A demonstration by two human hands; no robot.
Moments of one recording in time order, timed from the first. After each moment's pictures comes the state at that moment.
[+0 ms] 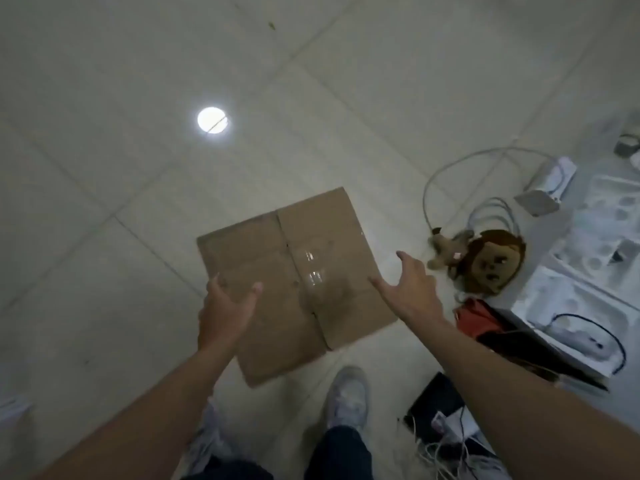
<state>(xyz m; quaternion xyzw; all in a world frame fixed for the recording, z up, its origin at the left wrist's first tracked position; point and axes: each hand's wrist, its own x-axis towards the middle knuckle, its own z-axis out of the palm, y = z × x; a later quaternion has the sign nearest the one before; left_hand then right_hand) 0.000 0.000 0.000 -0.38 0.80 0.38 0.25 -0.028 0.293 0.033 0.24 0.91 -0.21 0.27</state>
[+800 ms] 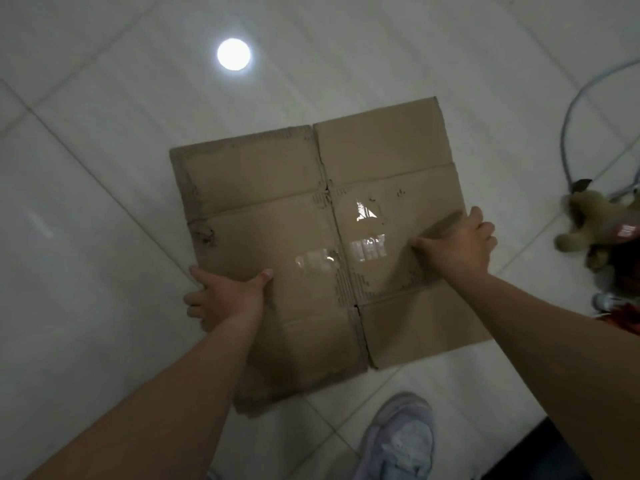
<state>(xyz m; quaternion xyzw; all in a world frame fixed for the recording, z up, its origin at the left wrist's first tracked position) 0.025 -0.004 -0.295 -0.58 0.75 0.22 0.21 -0.056 0.288 -0.285 0.32 0.90 -0.17 0.24</state>
